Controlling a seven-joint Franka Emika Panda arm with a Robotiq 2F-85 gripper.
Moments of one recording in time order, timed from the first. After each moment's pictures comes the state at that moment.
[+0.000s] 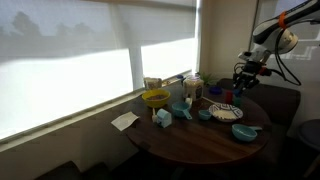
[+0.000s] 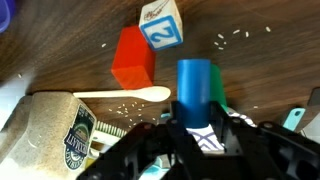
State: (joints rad) arm -0.25 -0.05 -0.31 -2.13 0.57 1.91 -2.05
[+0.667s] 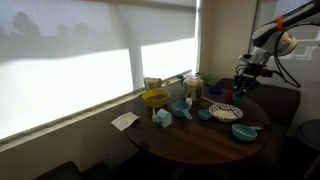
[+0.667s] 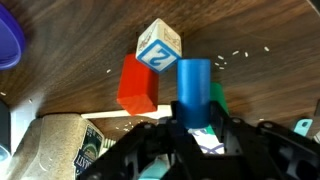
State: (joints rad) arm -0.26 -0.04 -0.31 -2.14 0.55 1.95 -2.01
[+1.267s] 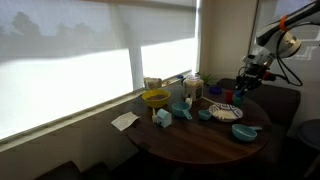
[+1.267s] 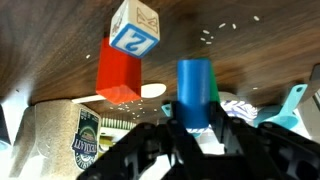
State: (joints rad) arm -0.29 -0.02 -0.34 -2.14 0.71 1.83 -2.04
